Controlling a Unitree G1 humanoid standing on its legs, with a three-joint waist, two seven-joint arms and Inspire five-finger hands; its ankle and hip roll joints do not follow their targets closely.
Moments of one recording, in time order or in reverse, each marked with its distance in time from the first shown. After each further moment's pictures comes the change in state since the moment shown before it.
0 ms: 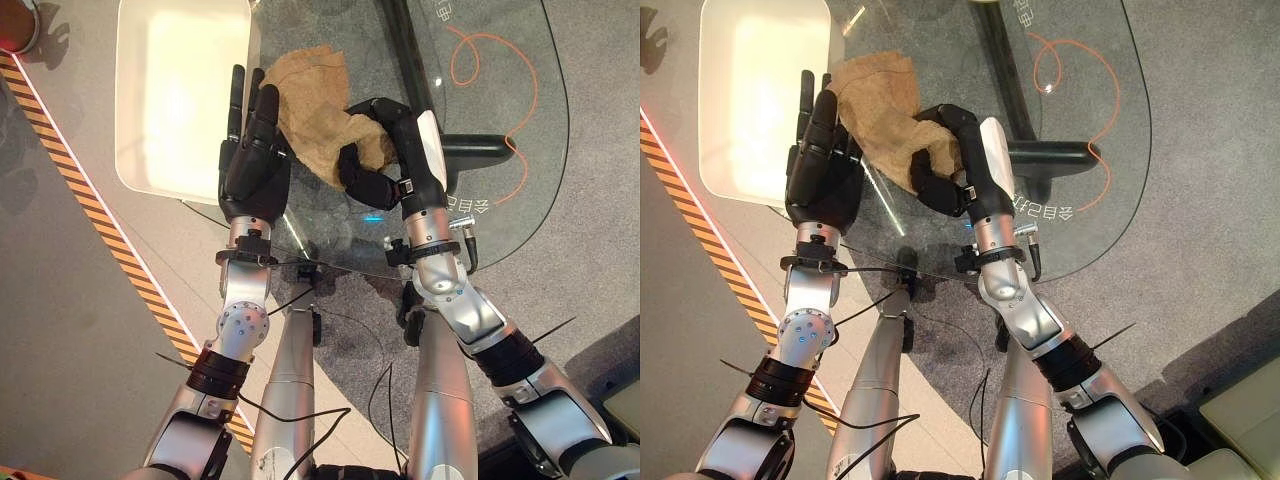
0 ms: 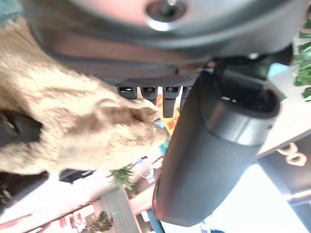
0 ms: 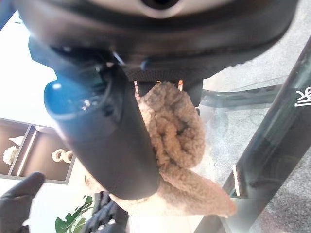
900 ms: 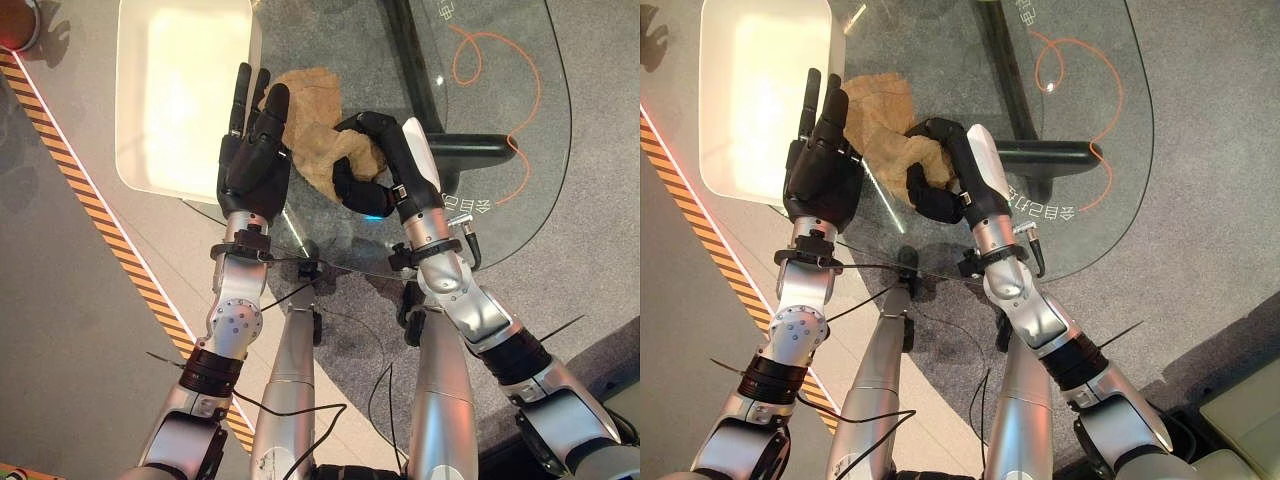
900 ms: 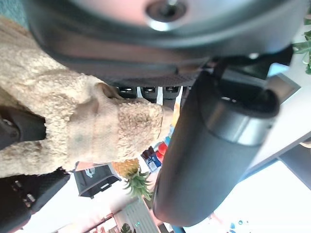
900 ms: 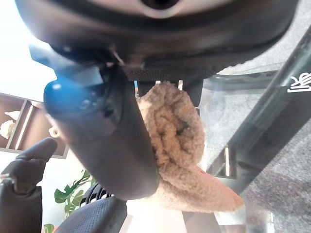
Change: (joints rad) left arm -0.004 0.050 0.017 -0.003 0.098 0.127 0.096; right arm -0.005 -0.038 0.023 0.000 -0.006 0.024 0.114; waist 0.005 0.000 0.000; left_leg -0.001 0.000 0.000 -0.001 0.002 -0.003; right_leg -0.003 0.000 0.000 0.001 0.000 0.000
